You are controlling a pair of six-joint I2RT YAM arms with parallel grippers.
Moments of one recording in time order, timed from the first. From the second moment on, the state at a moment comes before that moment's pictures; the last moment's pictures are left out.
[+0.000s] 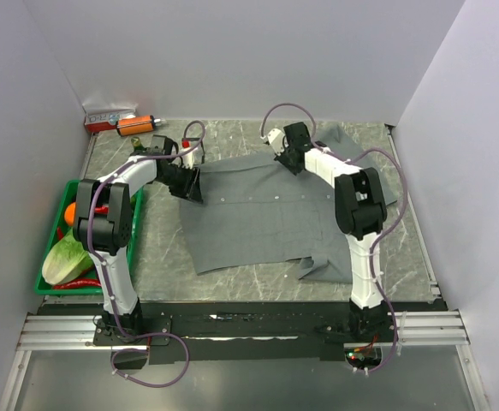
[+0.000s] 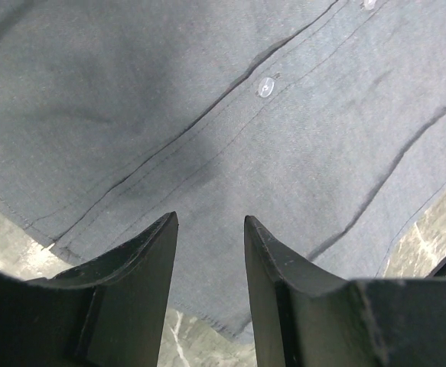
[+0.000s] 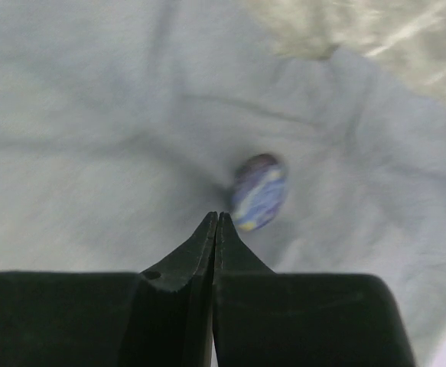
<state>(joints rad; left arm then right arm) -0.15 1.98 1.43 -0.62 0.59 0.16 0.32 2.24 1.75 -0.41 0.08 -0.63</state>
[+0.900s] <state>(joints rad) -0.20 2.03 1.44 -0.56 0.60 0.03 0.30 2.19 1.65 -0.24 0.06 -0.39</state>
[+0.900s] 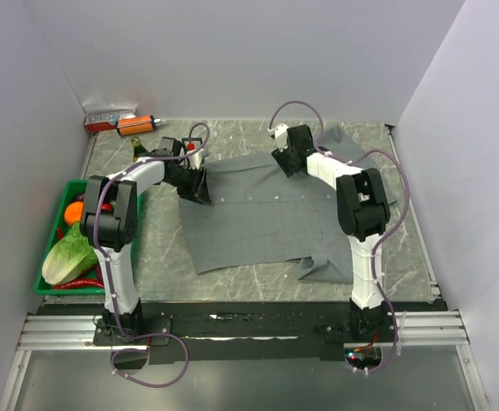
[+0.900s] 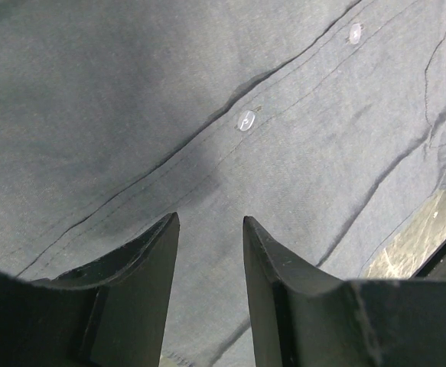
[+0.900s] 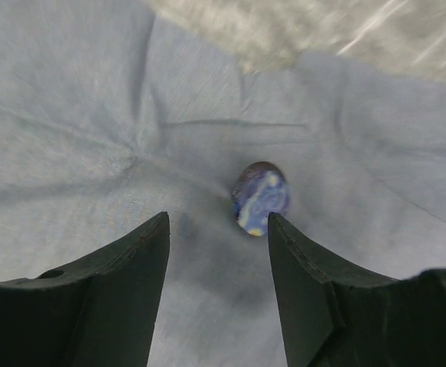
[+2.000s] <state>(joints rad) -0.20 2.04 1.41 -0.57 0.57 0.01 0.30 2.28 1.65 -0.07 0.26 -0.63</state>
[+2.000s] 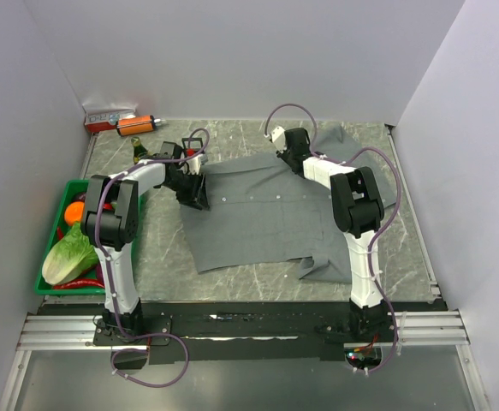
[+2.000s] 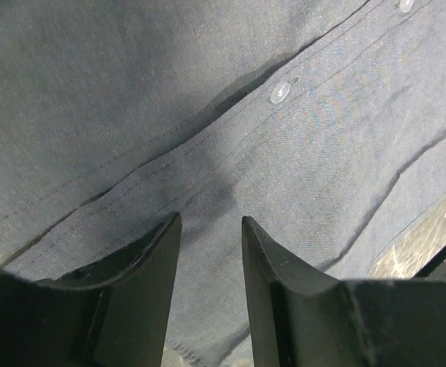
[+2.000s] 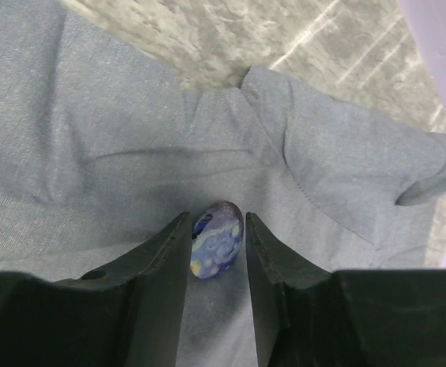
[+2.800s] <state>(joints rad) -0.20 2.03 1.38 -0.58 0.57 0.02 0.31 2.26 1.61 -0.15 0.22 -0.74</state>
